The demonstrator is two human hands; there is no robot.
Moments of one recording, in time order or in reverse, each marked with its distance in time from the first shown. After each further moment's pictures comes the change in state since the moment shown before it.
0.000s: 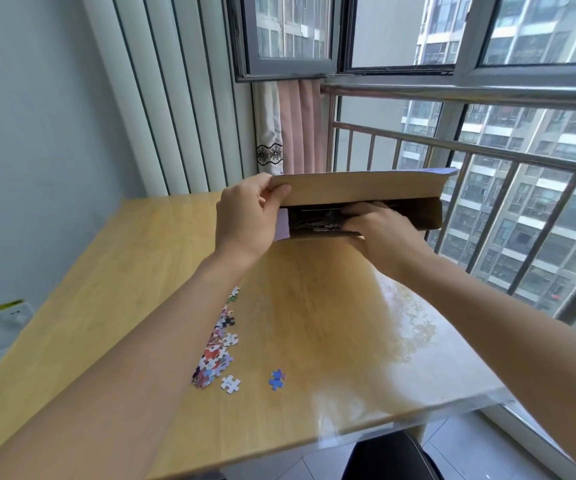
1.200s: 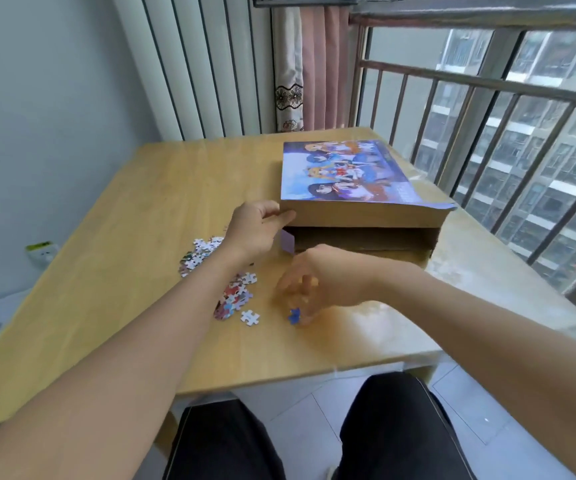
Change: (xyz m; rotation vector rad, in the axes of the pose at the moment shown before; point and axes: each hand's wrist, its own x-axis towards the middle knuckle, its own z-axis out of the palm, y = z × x) left_hand -0.082 -0.069 0.007 -0.190 -0.427 -0.472; right_hand -0.039 -0.107 0.051 0.462 -0.701 -0.271
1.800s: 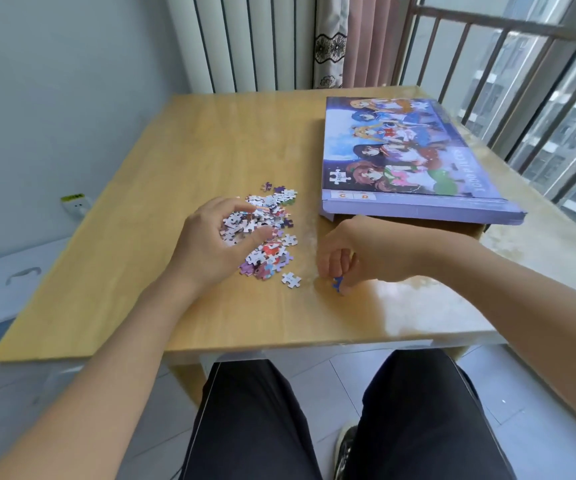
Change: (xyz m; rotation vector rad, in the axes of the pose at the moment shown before) left_hand -0.100 -0.060 -0.081 0.281 0.175 0.080; right_hand 0.010 -0.008 0.010 0.171 -0.116 0.021
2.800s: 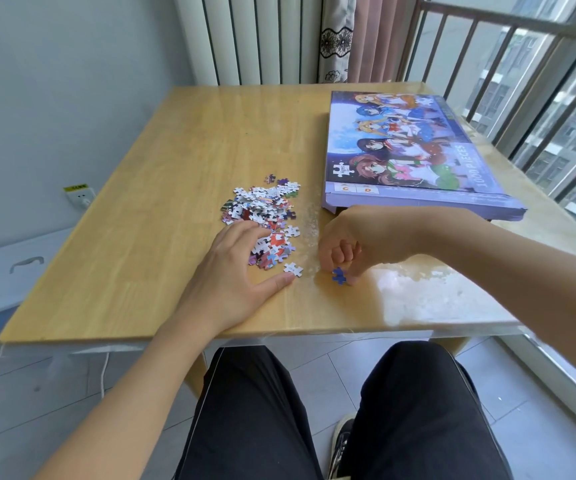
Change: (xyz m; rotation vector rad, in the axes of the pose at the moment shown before) left_hand -0.052 0.006 0.021 0.200 -0.094 0.078; right_hand 0.004 -0.009 -0.013 -0.101 -0.133 -0.035
